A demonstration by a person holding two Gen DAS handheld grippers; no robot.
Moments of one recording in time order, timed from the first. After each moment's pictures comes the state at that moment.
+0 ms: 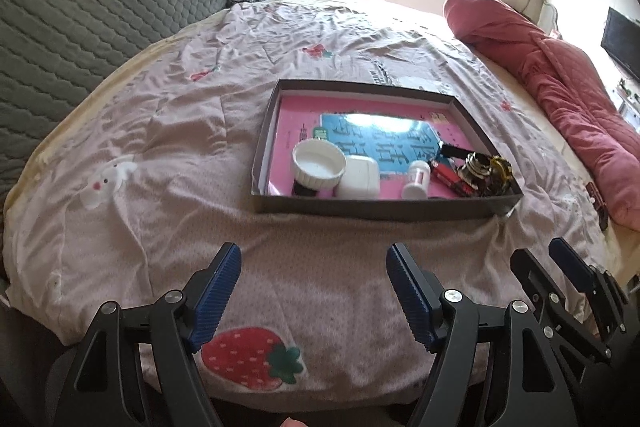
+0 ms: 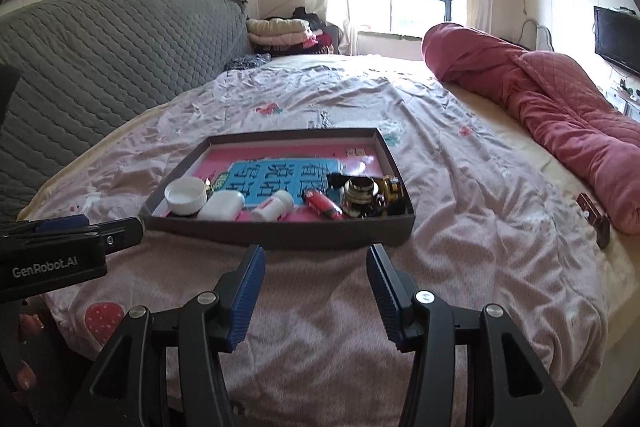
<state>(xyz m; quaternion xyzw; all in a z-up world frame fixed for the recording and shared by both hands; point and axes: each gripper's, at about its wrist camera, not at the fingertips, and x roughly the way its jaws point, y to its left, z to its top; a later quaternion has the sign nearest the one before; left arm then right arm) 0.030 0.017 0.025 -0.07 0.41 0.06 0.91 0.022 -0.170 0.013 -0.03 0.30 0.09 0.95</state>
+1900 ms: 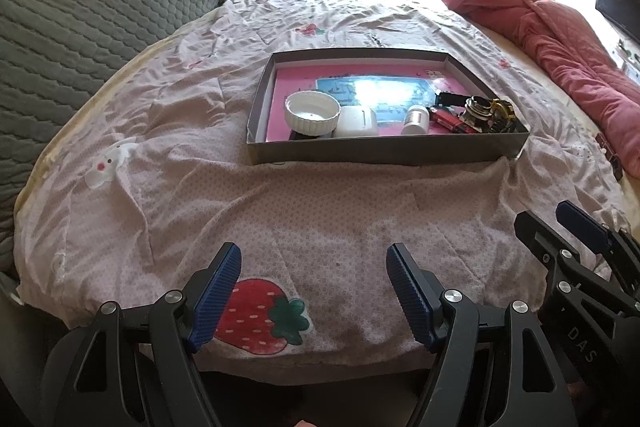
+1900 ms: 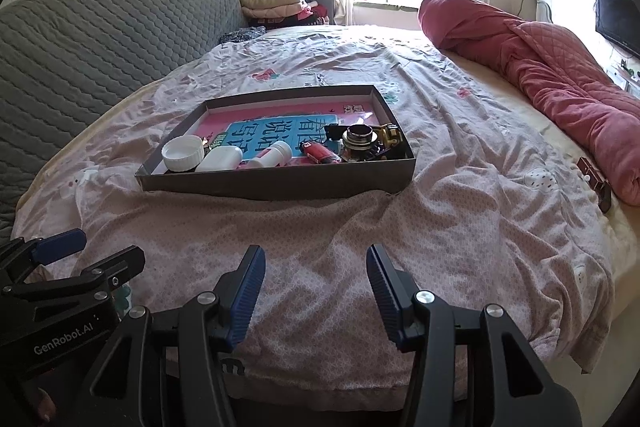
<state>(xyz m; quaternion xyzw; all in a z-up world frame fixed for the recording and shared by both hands) 0.005 -0.002 -0.005 -0.02 0.43 0.06 0.90 0.012 -0.172 -0.007 -0.02 0.35 0.09 0.93</state>
